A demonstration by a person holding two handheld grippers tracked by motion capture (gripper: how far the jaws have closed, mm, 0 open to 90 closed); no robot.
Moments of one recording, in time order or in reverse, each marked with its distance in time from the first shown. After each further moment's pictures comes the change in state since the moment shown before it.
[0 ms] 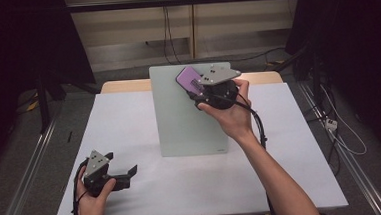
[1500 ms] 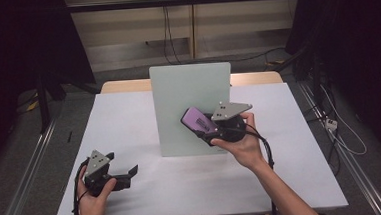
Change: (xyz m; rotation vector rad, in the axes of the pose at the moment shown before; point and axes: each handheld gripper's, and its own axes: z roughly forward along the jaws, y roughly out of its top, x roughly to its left) left arm 0.001 -0.001 0.001 0.006 -0.011 -0.002; right arm 0.029 -0.079 -0.012 0.033 0.278 0.074
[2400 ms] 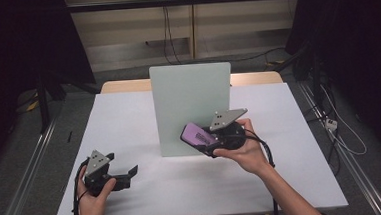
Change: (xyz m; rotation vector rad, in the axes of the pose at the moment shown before) left arm 0.002 -0.002 0.002 0.009 -0.005 -0.008; right arm 0.009 -0.013 0.003 0.107 0.165 -0.014
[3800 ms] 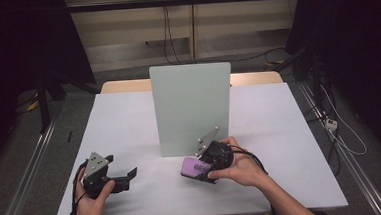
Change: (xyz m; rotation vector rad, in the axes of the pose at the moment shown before) left arm -0.002 -0.002 -0.006 -0.002 0.000 -0.010; right arm 0.029 -0.024 0.042 0.357 0.217 -0.057
